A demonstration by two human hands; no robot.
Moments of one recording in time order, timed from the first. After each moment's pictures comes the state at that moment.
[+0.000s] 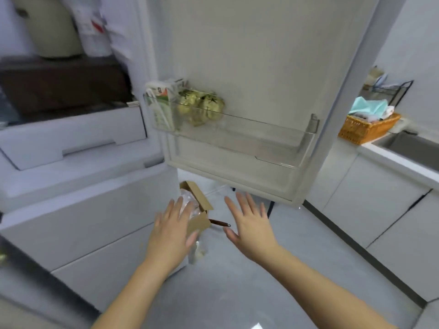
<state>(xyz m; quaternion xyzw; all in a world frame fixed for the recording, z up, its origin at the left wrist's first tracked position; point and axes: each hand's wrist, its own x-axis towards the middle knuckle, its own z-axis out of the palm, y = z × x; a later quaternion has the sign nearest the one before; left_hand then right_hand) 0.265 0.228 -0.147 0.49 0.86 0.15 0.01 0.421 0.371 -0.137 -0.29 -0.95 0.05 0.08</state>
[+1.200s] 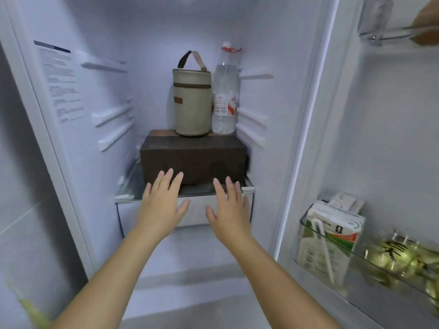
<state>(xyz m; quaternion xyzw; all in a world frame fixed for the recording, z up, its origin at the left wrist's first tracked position) -0.109 0.196 0.004 0.28 0.93 0.16 -0.20 -0.039 0.356 -0.022 -0.13 -0.96 0.14 0.21</state>
